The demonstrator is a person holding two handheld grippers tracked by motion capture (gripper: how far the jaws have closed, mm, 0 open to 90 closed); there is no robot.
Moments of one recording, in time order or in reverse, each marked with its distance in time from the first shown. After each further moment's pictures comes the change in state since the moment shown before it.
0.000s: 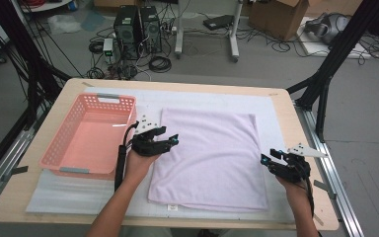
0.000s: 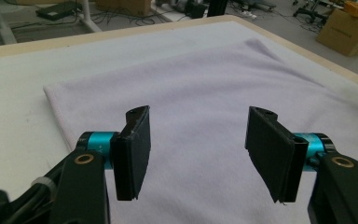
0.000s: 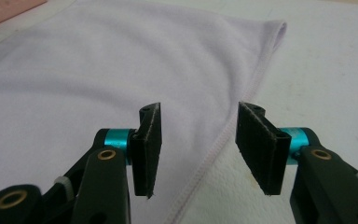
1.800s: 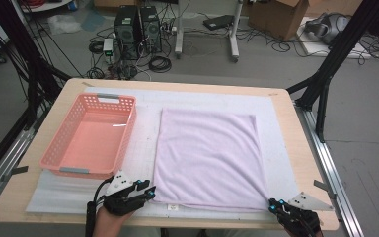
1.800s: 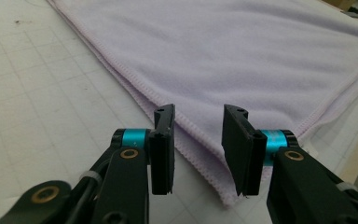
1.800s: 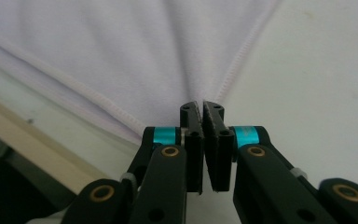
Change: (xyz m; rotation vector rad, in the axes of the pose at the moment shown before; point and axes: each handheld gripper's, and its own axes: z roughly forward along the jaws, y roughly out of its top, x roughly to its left) left arm -0.040 -0.092 -0.103 0.127 -0.065 -0.021; right arm 0.070 -0.070 -0.074 0.181 -0.020 -0.055
